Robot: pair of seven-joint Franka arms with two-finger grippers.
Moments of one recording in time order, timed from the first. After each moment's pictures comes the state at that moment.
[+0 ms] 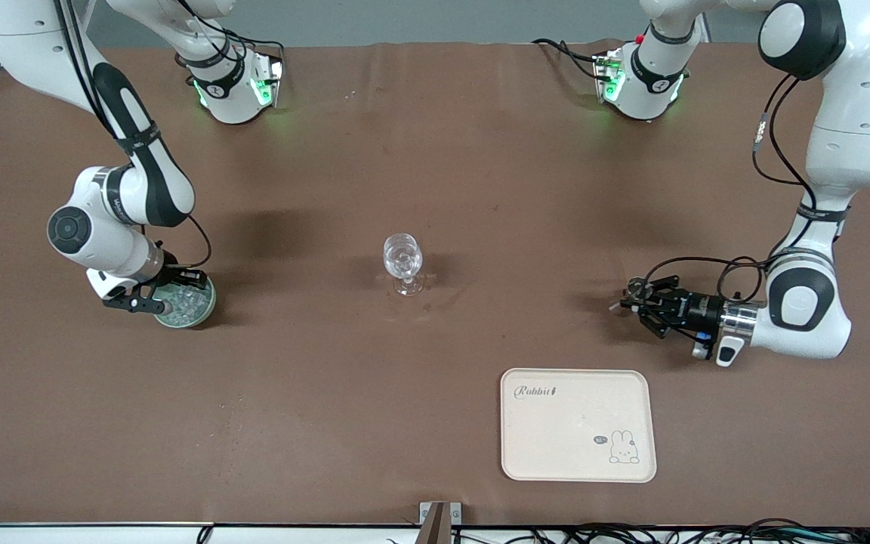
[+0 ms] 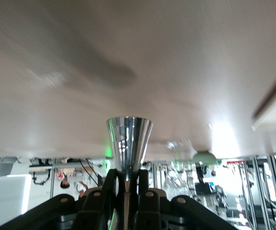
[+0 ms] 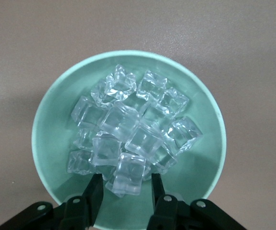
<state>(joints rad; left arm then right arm) 0.28 0.84 -0.23 -1.55 -0.81 1.65 -0.67 -0.04 0.34 0.00 -2.24 0.02 2.50 0.09</state>
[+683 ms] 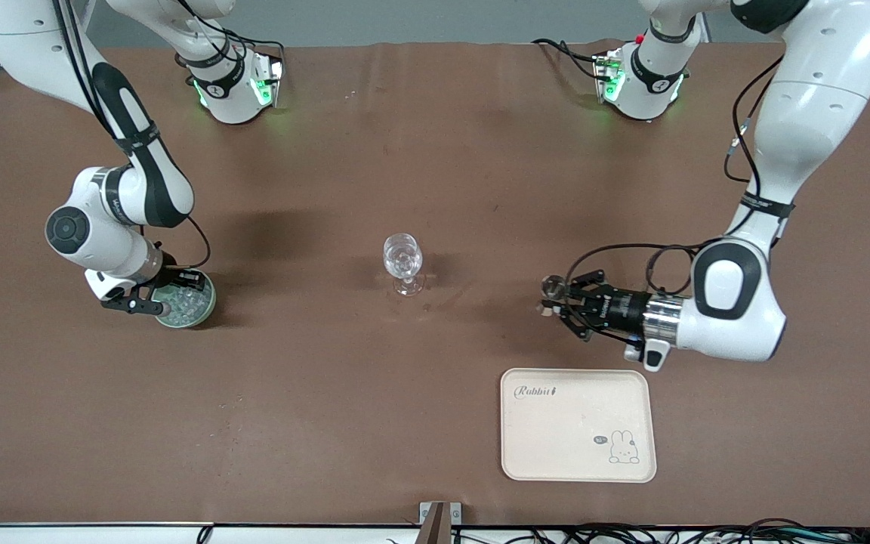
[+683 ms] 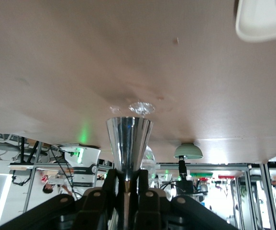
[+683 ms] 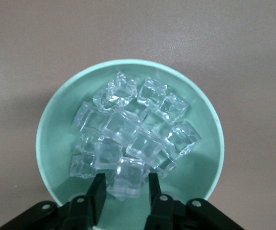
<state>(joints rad) 0.10 0.70 -0.41 -1.54 -0.82 1.87 -1.08 -0.04 0.34 0.00 -2.24 0.02 2.50 0.09</state>
